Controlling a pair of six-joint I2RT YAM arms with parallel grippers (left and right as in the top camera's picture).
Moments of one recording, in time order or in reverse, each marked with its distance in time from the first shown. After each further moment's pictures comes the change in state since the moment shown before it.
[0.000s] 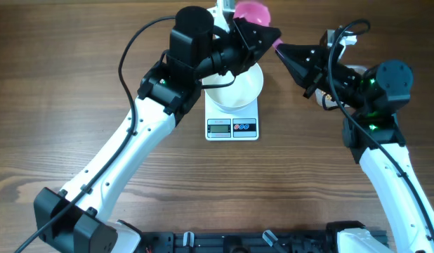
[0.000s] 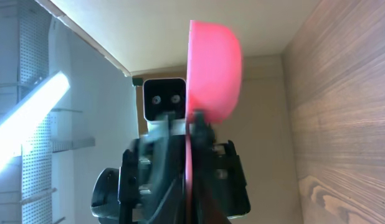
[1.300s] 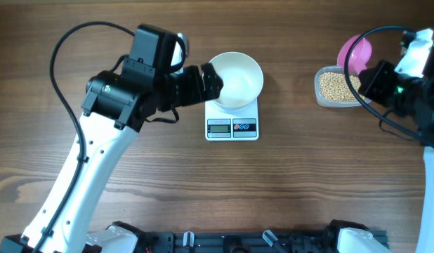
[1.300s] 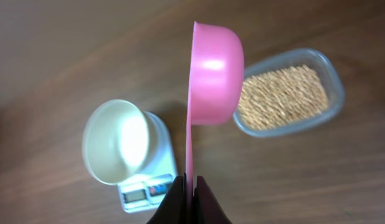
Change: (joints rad) left arm 0.128 -0.150 0.114 -1.022 -0.271 0.743; right arm -0.237 0.024 0.652 -1.632 0.674 -1.474
